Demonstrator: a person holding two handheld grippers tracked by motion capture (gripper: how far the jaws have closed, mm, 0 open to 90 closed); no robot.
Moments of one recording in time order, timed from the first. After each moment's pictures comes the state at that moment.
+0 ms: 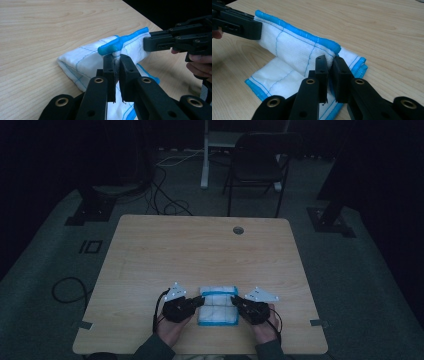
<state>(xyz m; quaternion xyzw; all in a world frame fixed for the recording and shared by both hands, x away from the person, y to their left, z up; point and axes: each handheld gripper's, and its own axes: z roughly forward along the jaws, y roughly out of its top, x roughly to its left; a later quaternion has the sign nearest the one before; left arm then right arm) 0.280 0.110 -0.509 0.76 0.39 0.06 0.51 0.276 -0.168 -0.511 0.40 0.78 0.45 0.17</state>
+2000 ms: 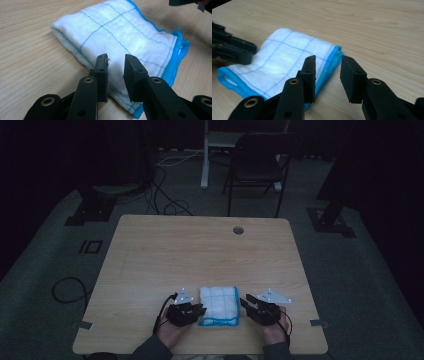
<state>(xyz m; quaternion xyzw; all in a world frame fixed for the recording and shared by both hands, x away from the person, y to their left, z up) 0.282 0.103 -0.537 0.82 0.37 0.05 0.43 0.274 -0.202 -0.518 0.44 0.75 0.45 0.18</state>
